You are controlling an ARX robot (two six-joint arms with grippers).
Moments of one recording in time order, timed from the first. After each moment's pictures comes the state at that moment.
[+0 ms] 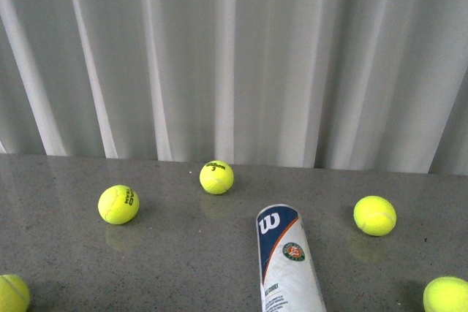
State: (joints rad) left arm 0.00 0.00 0.02 0.00 0.00 0.00; right arm 0.00 0.00 0.00 0.00 0.00 0.00
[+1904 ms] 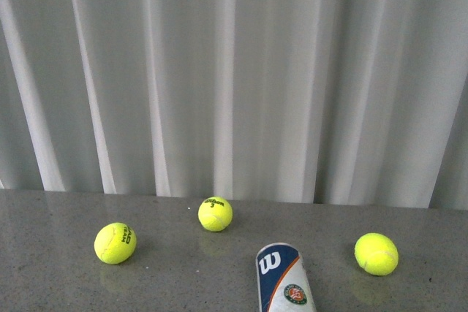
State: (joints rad) left arm 0.00 0.00 0.02 0.00 0.00 0.00; right arm 0.06 0.73 0.33 -0.13 -0.22 0.11
